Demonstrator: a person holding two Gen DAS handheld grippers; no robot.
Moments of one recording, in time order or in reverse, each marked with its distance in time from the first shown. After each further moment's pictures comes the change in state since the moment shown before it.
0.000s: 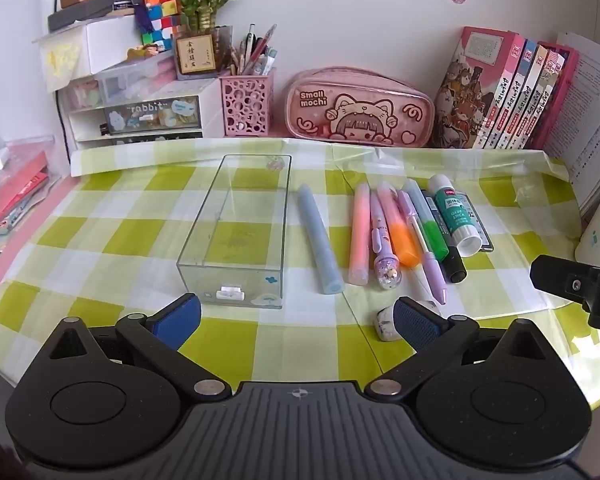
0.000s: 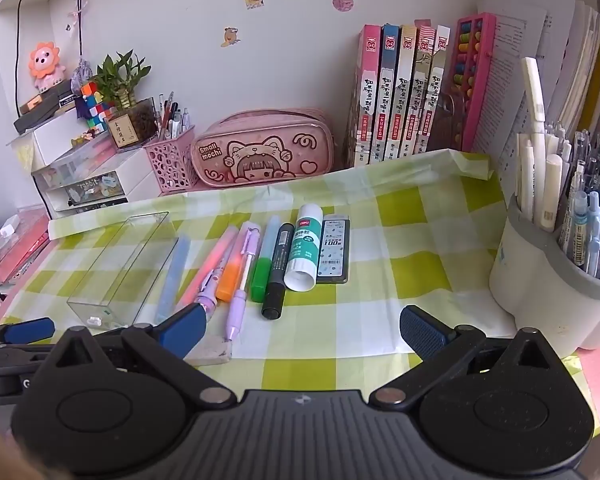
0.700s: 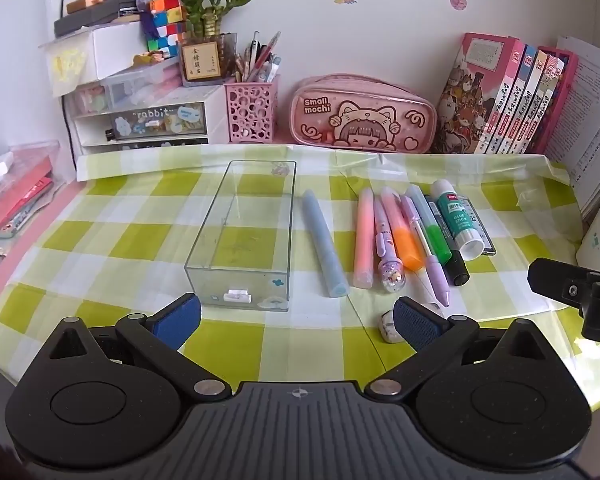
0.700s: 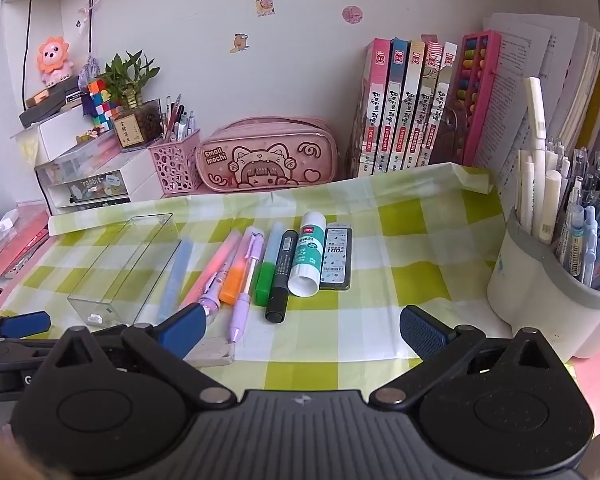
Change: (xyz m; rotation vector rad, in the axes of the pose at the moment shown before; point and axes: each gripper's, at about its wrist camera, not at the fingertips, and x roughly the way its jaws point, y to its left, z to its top) left arm -0.006 0.005 0.001 -0.006 -0.024 0.016; right arm -0.006 0.010 -0.001 -0.031 -0.011 0.001
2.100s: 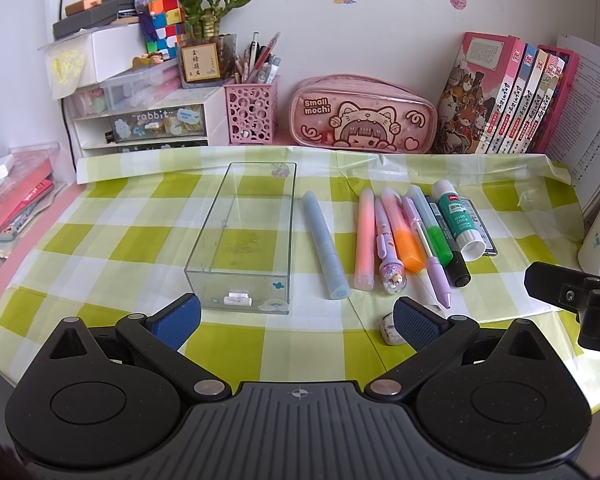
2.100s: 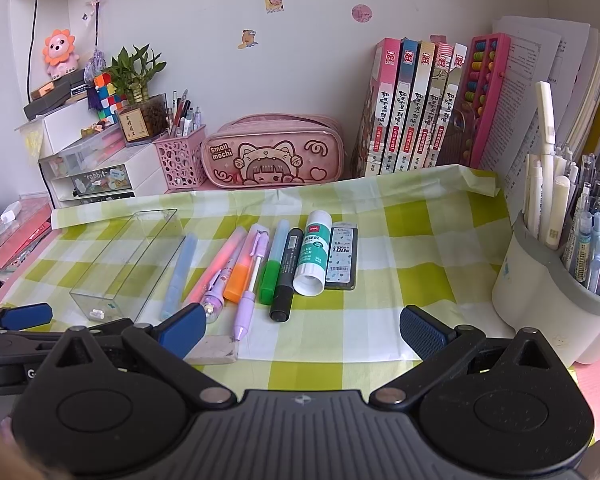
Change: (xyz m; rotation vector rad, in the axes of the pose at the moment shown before) left arm 0.001 -0.004 -0.001 0.004 -0.002 0.005; right arm 0.001 0.002 0.001 -0.014 0.008 0.006
